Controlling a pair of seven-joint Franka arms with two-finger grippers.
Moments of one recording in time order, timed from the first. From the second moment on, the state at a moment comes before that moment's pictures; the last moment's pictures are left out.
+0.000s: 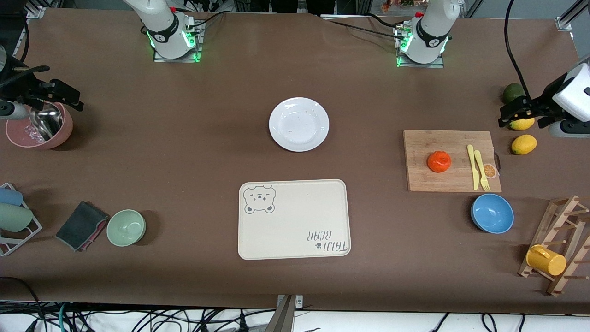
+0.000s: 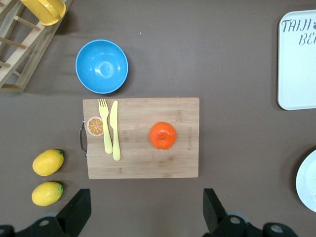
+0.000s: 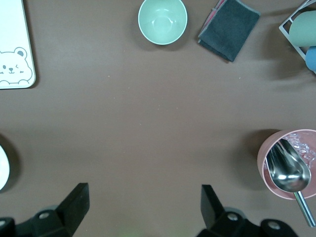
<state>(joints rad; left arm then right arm) 0.03 0.01 -0.01 -1.65 0.00 1.61 0.03 0.07 -0.03 -0.09 -1.68 -0.01 1.59 -0.02</state>
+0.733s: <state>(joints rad) 0.03 0.01 -0.01 -1.64 0.00 1.59 0.07 0.07 -0.03 -0.09 -1.68 -0.01 1.58 -0.02</state>
